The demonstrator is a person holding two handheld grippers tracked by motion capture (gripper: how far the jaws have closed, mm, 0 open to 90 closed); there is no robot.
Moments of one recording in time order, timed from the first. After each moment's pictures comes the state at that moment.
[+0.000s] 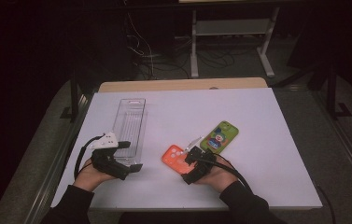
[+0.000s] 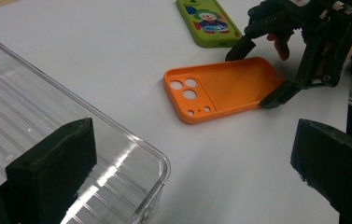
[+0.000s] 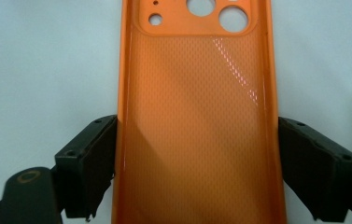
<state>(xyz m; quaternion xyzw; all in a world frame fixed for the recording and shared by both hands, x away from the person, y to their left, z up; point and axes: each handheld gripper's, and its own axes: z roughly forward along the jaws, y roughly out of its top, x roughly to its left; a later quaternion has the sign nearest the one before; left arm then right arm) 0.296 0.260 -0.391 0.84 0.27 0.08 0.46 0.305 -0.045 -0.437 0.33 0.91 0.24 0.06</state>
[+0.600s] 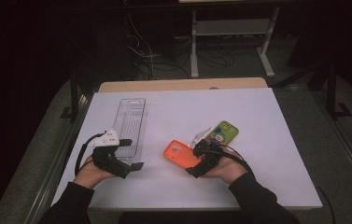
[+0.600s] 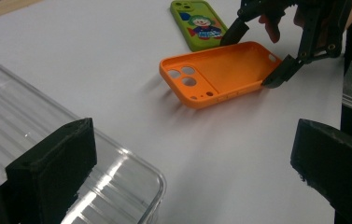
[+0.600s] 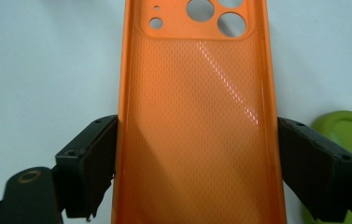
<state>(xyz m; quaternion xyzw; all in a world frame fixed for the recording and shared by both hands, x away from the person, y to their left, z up) 0.301 0.253 -0.381 0.85 0.24 0.08 0.46 0.321 -0.071 -0.415 0.27 0.92 0.27 0.06</state>
